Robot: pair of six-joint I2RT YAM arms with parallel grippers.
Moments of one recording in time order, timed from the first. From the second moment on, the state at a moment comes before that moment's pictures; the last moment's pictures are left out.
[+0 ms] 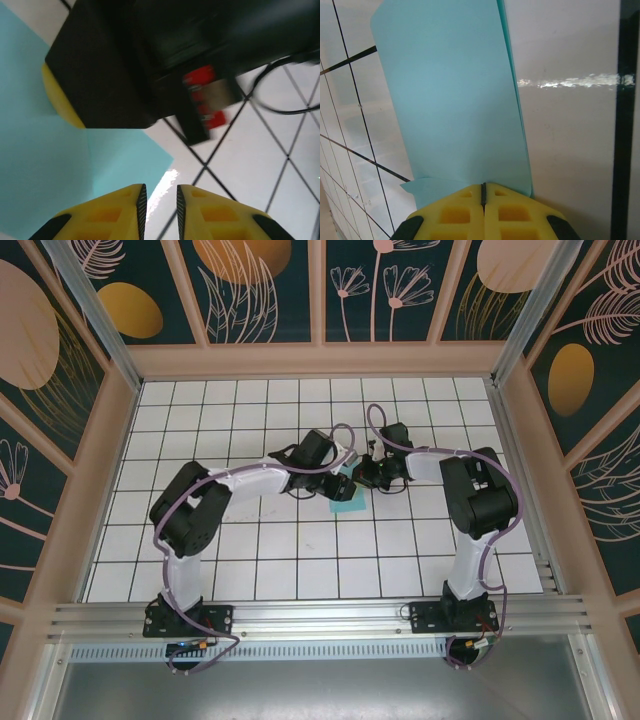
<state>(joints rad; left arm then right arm) -0.74 1.98 1.26 -0.21 0.49 -0.28 0.35 1.92 1.03 -0.17 -0.55 0.62</state>
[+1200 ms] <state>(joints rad) -0.64 1.79 0.99 -0.11 0.54 -0.38 0.35 1.84 1.03 -0.17 -0.53 0.60</state>
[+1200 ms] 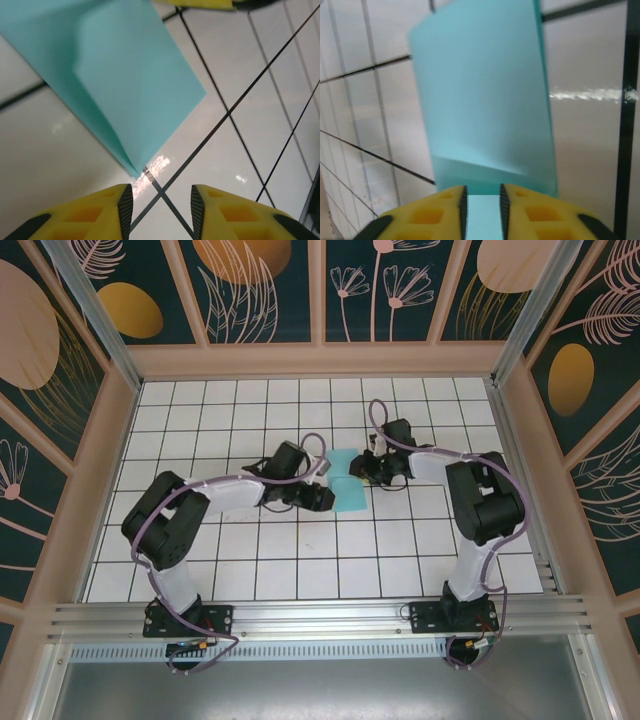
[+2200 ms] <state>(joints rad) -0.55 2.09 1.29 -0.11 0.72 -0.39 0.28 1.61 0.81 -0.17 -0.47 0.54</state>
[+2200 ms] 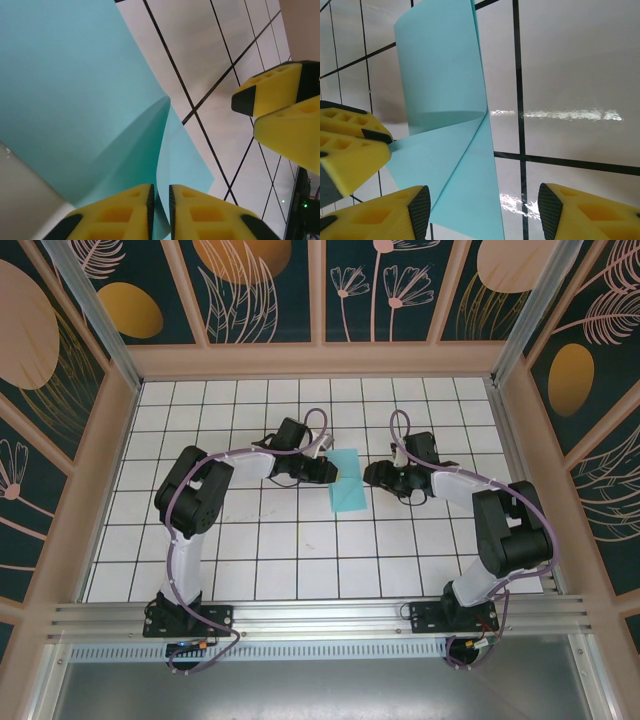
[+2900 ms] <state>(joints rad) -0.51 2.01 1.19 -0.03 0.72 -0.44 0.33 1.80 0.82 0.13 -0.73 0.71</state>
